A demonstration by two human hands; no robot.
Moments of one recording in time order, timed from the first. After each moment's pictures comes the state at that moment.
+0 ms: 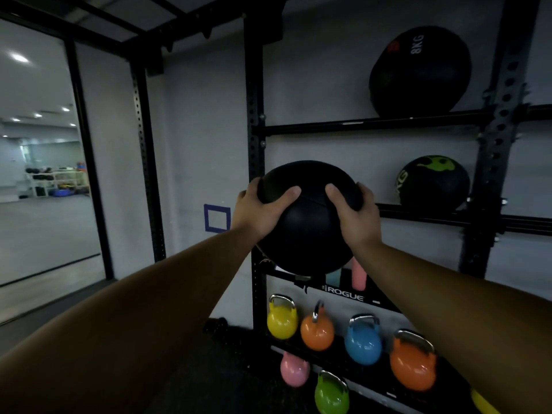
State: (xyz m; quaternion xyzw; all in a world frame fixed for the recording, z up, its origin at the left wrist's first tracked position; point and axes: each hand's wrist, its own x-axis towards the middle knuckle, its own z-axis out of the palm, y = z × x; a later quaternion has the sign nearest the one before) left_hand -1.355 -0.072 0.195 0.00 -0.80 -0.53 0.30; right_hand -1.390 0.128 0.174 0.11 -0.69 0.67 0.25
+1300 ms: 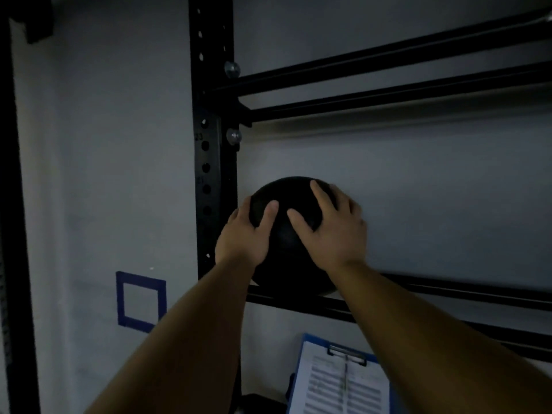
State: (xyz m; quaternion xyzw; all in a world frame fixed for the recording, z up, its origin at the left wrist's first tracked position) left_hand -2.184 -0.263 0.154 0.00 -0.85 -0.40 0.36; right_hand -2.196 -0.086 0.152 0.12 -0.84 0.26 0.46
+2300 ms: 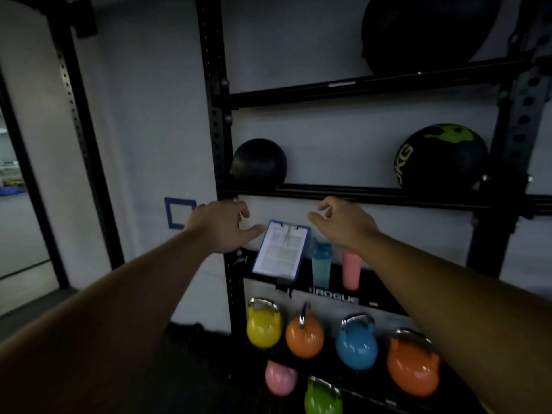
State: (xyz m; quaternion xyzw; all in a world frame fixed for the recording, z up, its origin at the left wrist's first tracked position) left_hand -1.564 -0.135 0.132 -0.05 -0.97 -0.05 0.24; right_hand -1.615 0.140 0.115 0.10 -0.93 0.28 0.20
